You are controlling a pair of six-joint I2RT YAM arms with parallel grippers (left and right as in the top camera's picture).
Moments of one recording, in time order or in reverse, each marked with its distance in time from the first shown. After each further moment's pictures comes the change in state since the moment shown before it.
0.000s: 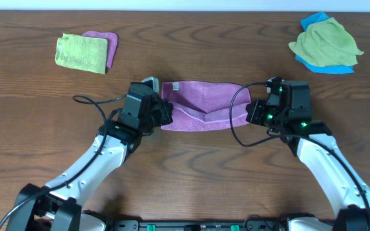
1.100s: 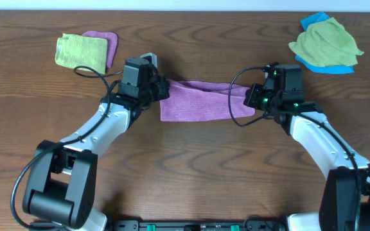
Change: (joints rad) left arm 0.105 0.266 0.254 -0.004 0.050 0.135; right arm 0.000 0.195 0.131 0.076 0.063 0.023
